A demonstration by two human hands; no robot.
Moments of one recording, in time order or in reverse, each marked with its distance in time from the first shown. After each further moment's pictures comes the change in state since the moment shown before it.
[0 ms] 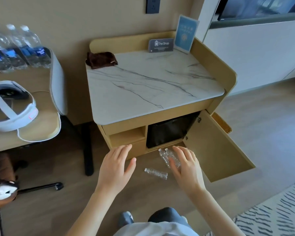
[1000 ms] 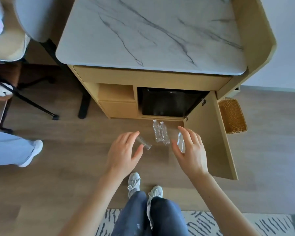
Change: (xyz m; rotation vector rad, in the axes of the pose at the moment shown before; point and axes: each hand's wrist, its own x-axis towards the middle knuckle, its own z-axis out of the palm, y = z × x) left_hand 0.021 0.187 0.235 0.028 0.023 -0.379; right_hand 0.058 0.270 -0.020 0.142 -0.253 -0.198
